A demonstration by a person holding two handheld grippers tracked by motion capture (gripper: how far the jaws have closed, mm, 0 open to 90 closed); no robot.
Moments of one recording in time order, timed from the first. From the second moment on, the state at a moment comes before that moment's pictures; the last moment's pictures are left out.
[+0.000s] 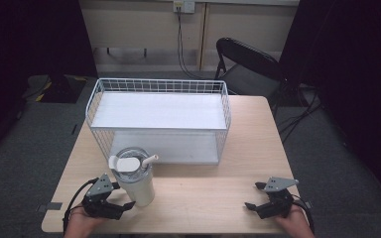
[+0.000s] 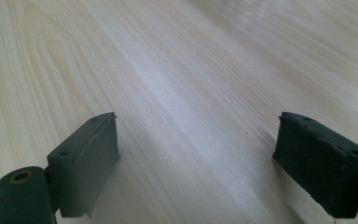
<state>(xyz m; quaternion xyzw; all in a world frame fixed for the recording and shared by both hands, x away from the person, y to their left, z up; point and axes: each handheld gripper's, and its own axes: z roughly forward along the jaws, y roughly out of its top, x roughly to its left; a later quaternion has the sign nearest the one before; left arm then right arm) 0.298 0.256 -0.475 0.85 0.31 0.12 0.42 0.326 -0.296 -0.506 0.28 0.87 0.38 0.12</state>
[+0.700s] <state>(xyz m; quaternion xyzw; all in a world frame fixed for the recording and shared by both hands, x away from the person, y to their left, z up) 0.297 0.251 -0.460 0.82 0.30 0.12 0.47 0.326 -0.296 -0.506 0.28 0.87 0.38 0.12</state>
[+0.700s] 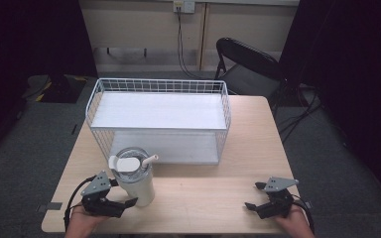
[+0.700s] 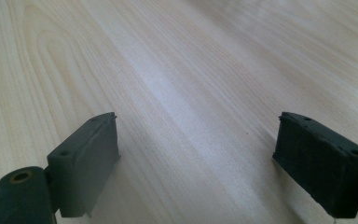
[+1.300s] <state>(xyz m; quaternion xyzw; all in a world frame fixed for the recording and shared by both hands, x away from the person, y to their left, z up) 0.305 0.236 -0.460 0.80 0.29 0.13 0.50 0.326 -0.296 -0.506 0.28 0.87 0.38 0.12</state>
